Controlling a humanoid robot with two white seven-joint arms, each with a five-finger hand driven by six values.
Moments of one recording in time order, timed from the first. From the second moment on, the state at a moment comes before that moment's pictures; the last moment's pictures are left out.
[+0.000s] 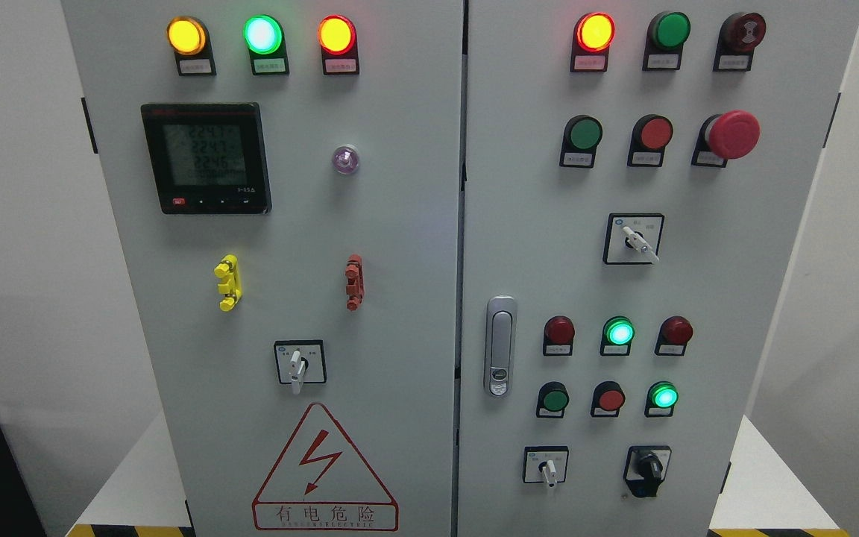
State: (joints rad) left arm 0.34 0.00 0.07 -1.31 -0.06 -0.22 -0.01; right arm 0.10 0.12 -0.19 -0.11 0.07 0.06 -0.02
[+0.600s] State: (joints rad) left arm 0.34 0.00 0.08 -1.58 -0.06 -0.23 -0.01; right arm 0.10 0.12 -0.19 -0.11 0.07 0.06 -0.02
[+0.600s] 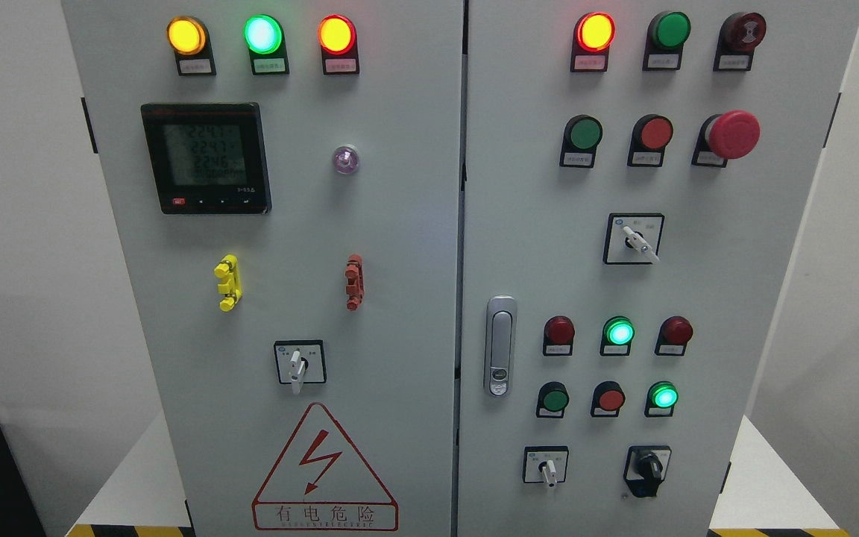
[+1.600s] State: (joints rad) left arm 0.17 0.00 0.04 -1.87 -0.07 -0.08 0.10; right arm 0.10 0.12 -0.19 -0.11 0.07 0.06 -0.02
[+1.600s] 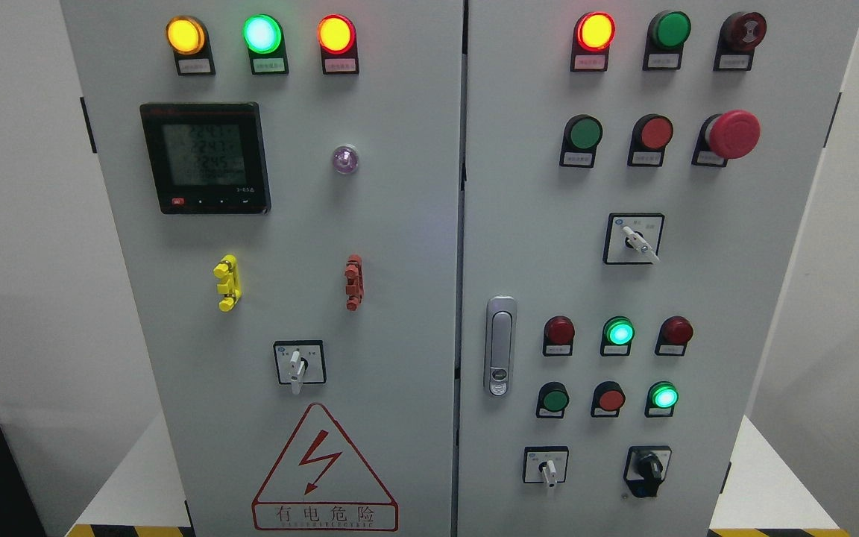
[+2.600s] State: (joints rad) left arm 0.01 -0.07 -0.07 -1.96 -0.17 0.17 0.27; right arm 0.10 0.12 -0.19 -0.11 0.07 0.06 -0.02
